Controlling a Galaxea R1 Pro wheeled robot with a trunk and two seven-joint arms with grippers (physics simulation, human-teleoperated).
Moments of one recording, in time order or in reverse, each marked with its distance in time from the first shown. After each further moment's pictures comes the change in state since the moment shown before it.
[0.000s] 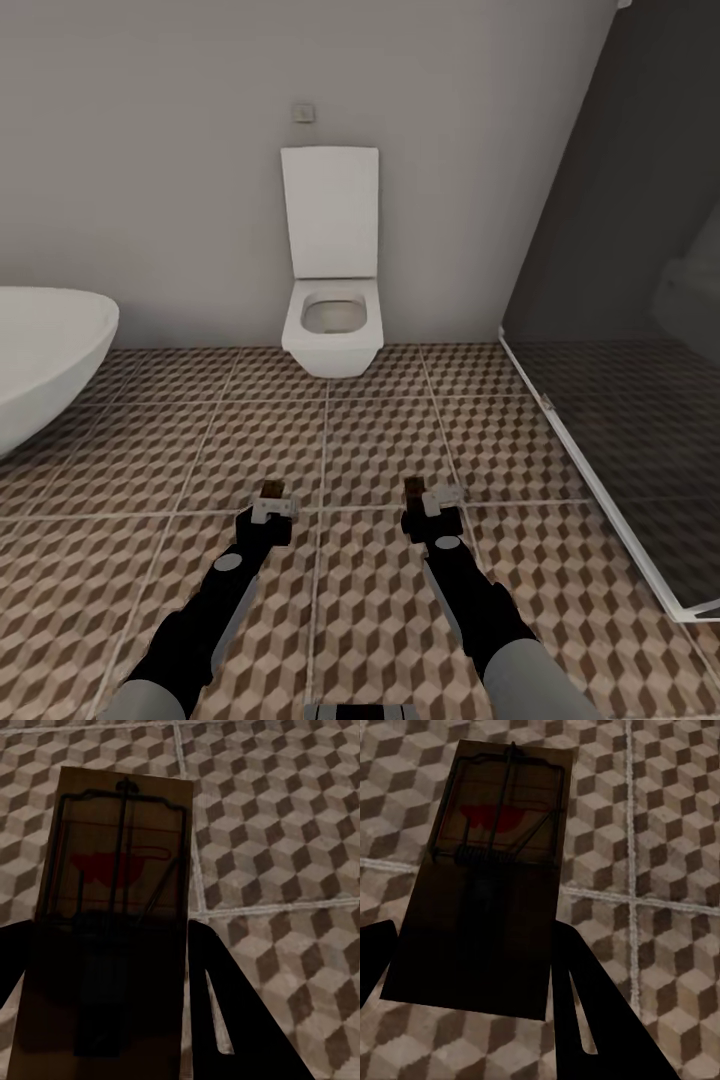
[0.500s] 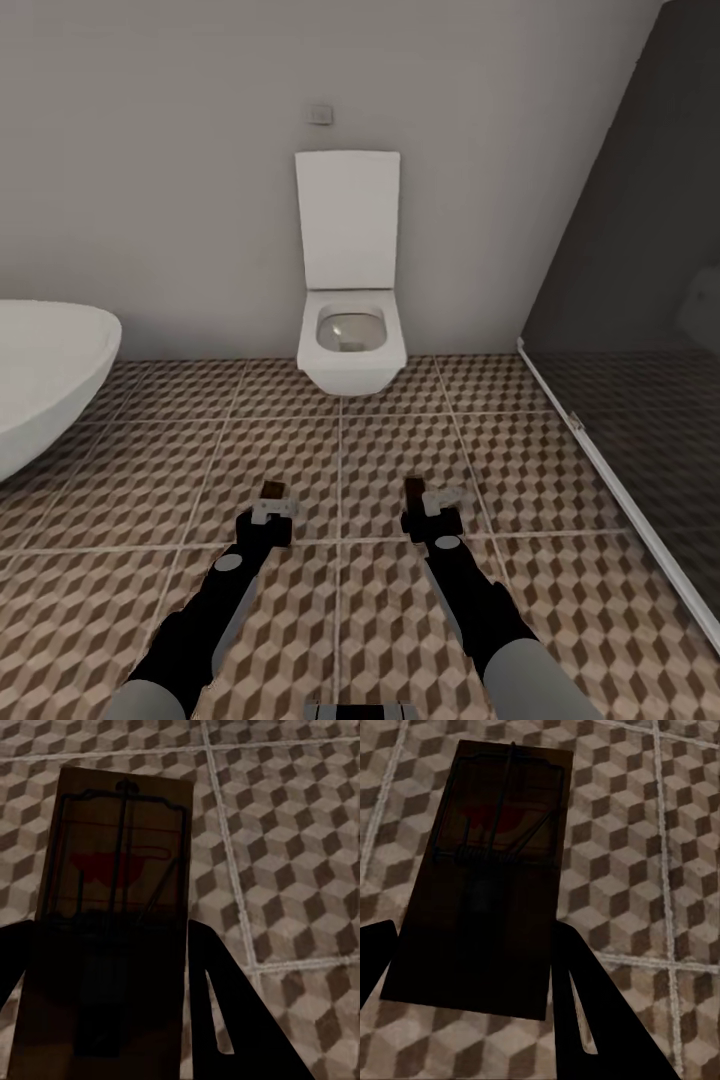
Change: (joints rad) left arm 0.000 -0.001 0.000 0.003 0.000 0.002 0.000; right arm 0.000 0.000 0.000 0.000 0.000 -0.003 0.000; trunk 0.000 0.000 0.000
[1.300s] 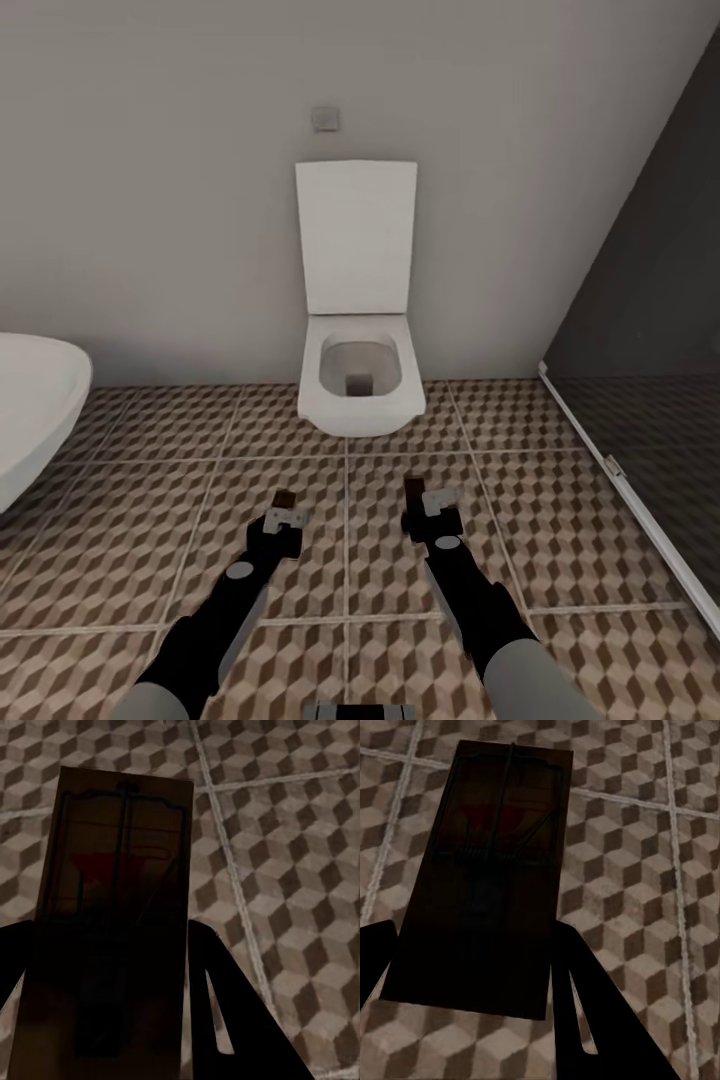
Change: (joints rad) left arm 0.000 -0.004 -0.068 0.043 0.000 0.001 0.001; right arm 0.001 0.000 0.000 0.000 0.000 0.000 0.000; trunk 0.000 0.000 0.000
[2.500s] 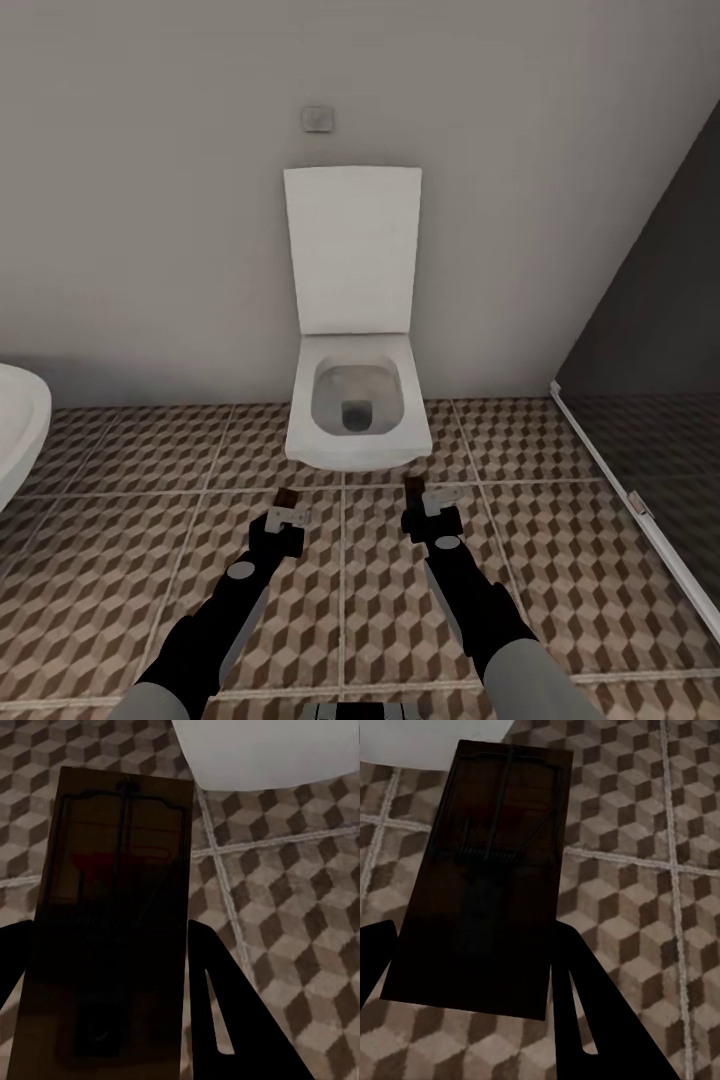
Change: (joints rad) left arm 0.000 0.000 -0.012 -0.005 0.000 -0.009 -0.001; right arm 0.000 0.000 0.000 0.000 0.000 0.000 0.000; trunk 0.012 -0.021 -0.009
